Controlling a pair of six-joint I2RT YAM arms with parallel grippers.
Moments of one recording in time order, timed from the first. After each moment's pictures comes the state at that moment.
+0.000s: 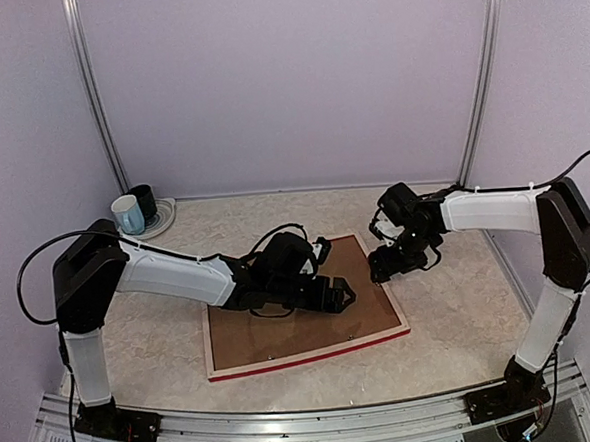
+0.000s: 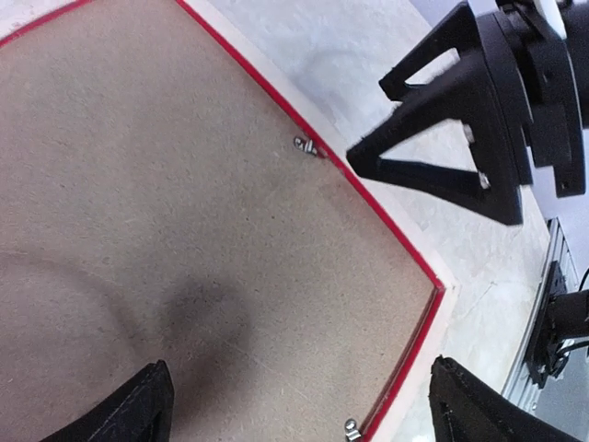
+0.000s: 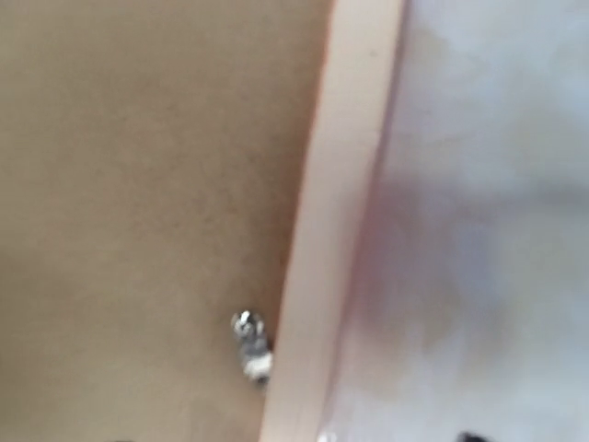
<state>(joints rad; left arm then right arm) -1.02 2.01 1.23 0.11 0.10 -0.61 0.56 1.78 1.21 -0.64 -0.02 0.19</state>
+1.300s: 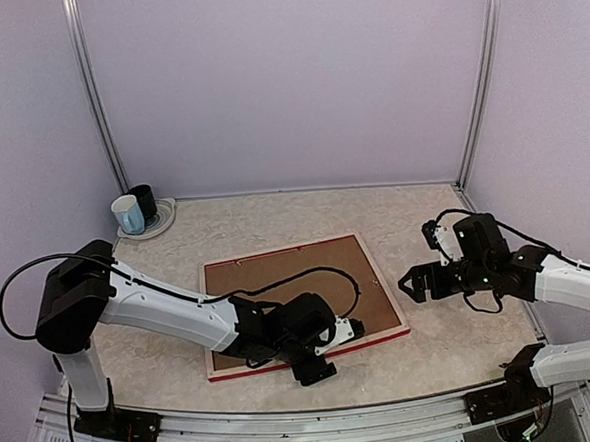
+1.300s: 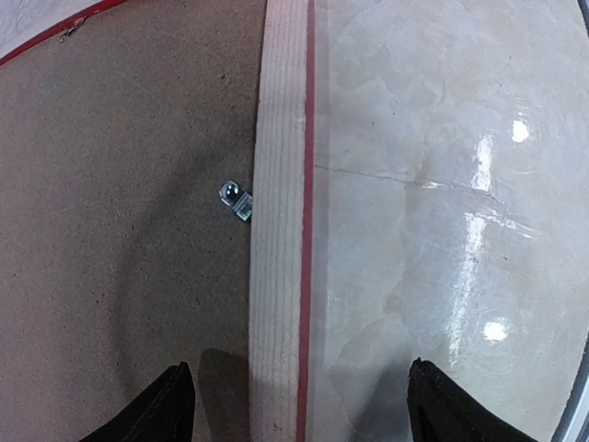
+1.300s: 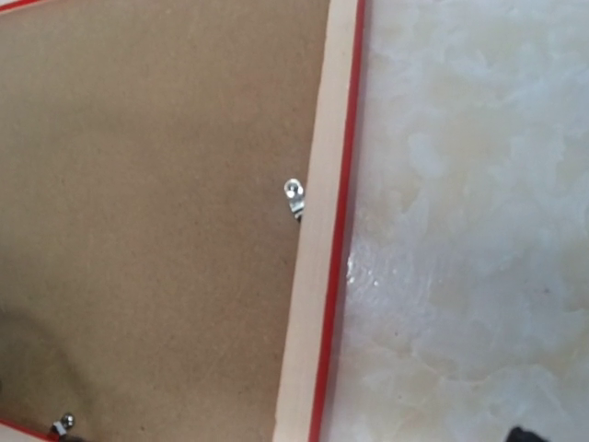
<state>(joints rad) -1.27 1.91 1.12 -0.17 -0.13 0.17 0.55 1.00 0.59 -0.32 -0.06 0.32</state>
